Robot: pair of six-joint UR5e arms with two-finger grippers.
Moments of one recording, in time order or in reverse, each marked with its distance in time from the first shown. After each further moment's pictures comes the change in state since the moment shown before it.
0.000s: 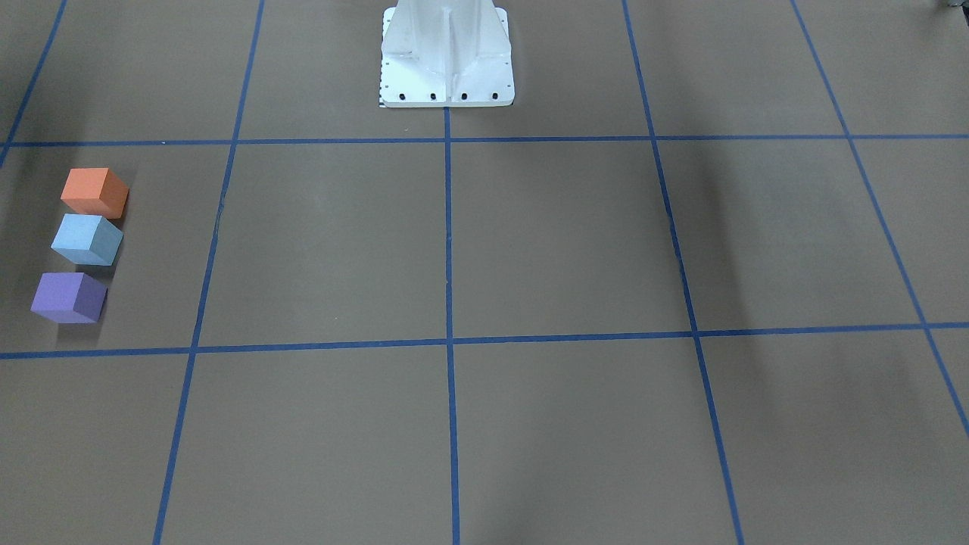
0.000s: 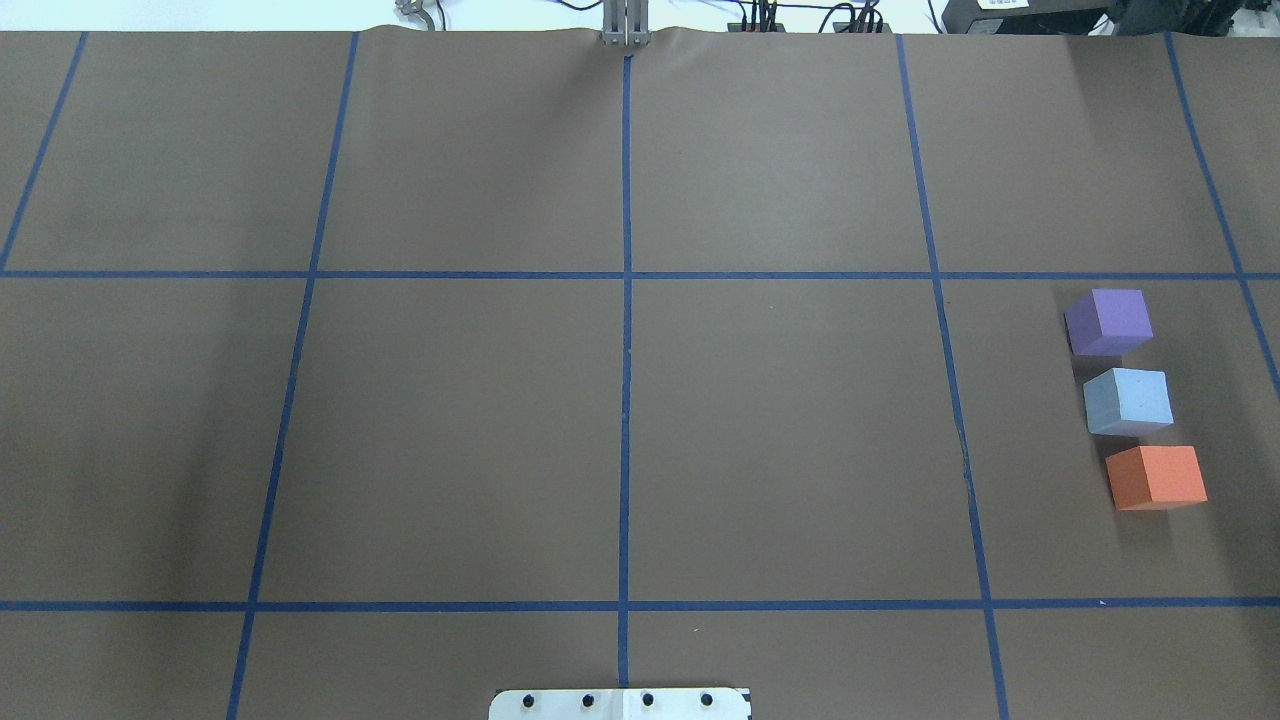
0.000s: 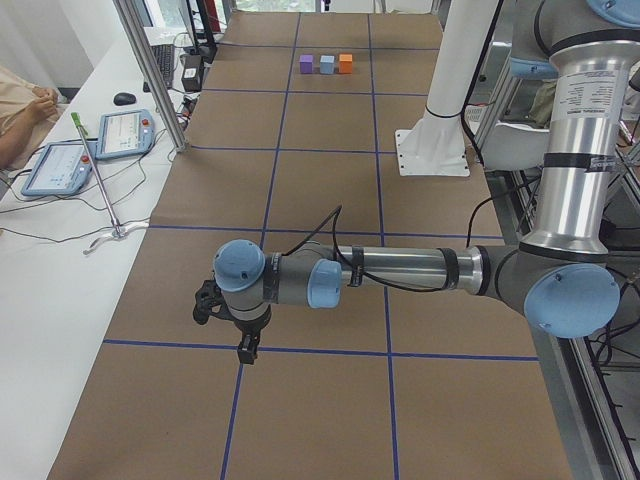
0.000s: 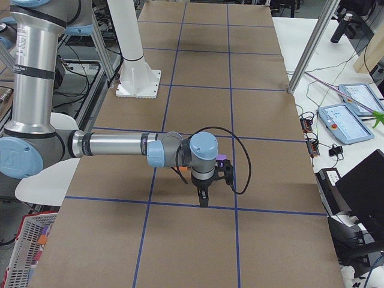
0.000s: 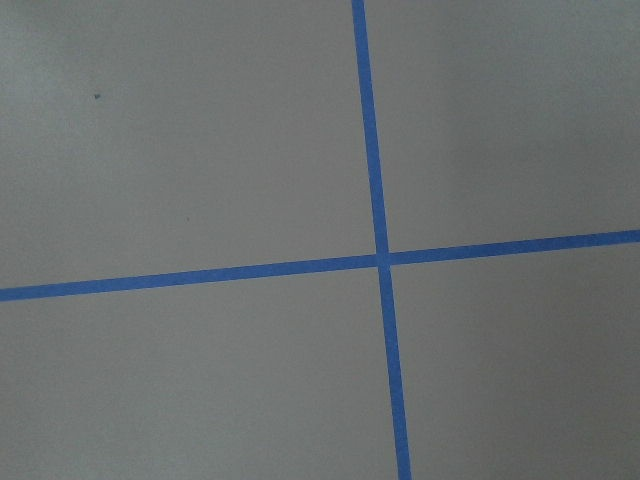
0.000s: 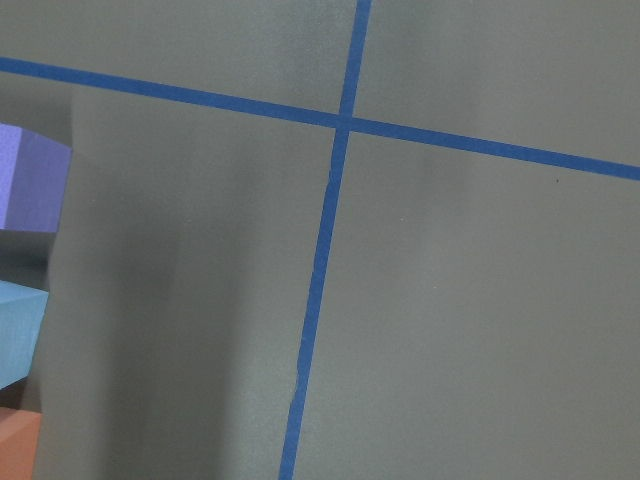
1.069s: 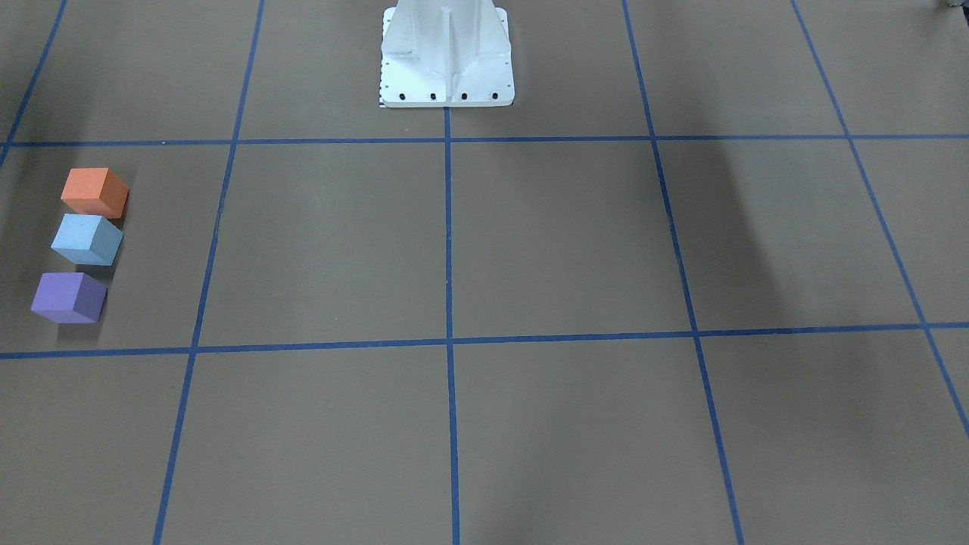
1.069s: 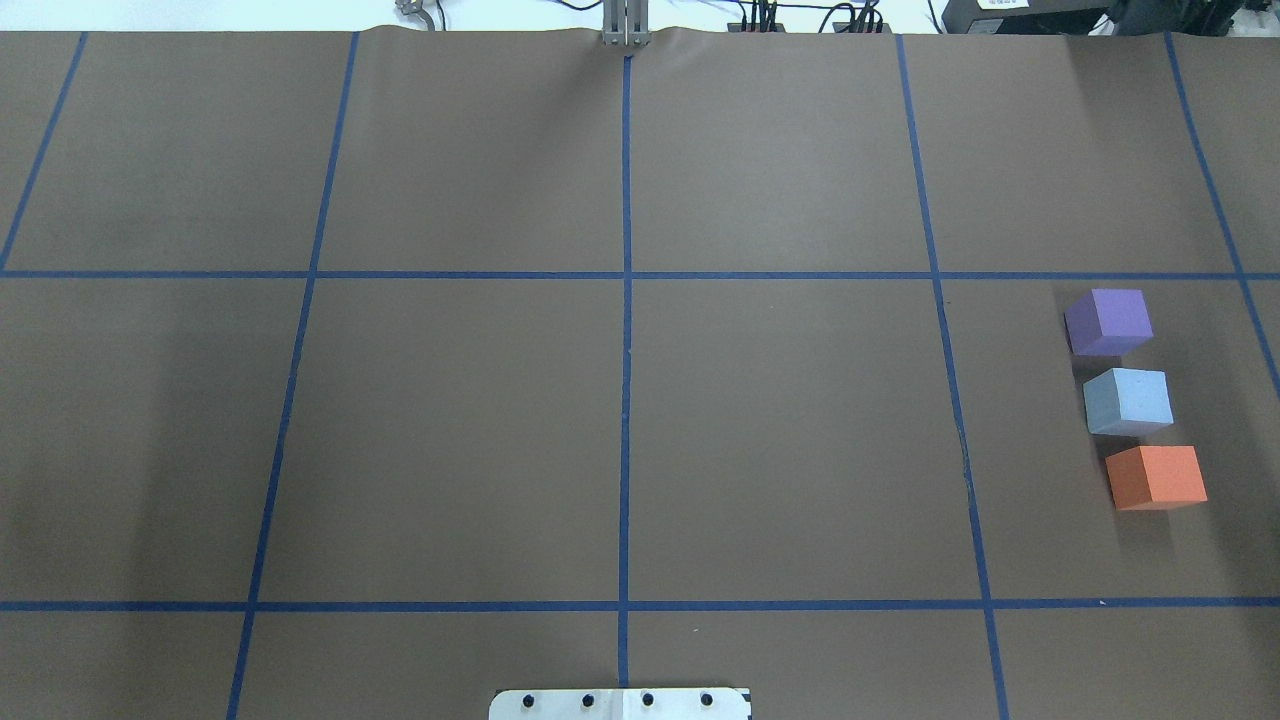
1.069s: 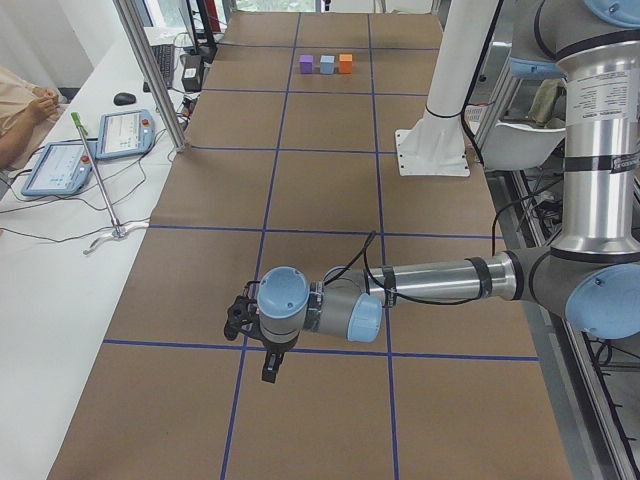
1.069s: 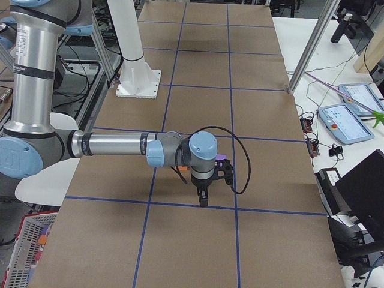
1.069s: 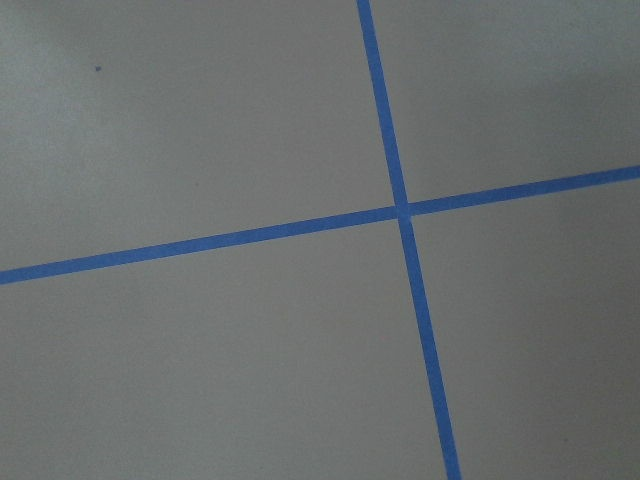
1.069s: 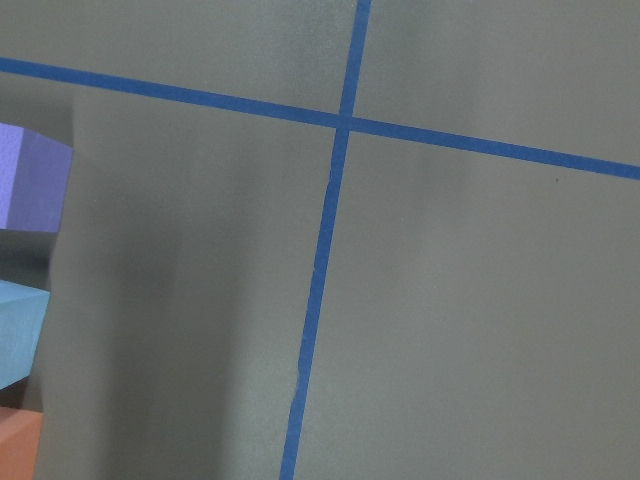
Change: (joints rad) left arm 0.001 0.140 0.001 -0.260 0.001 -0.002; right arm 0.000 -0.003 0.005 0.002 0.000 0.002
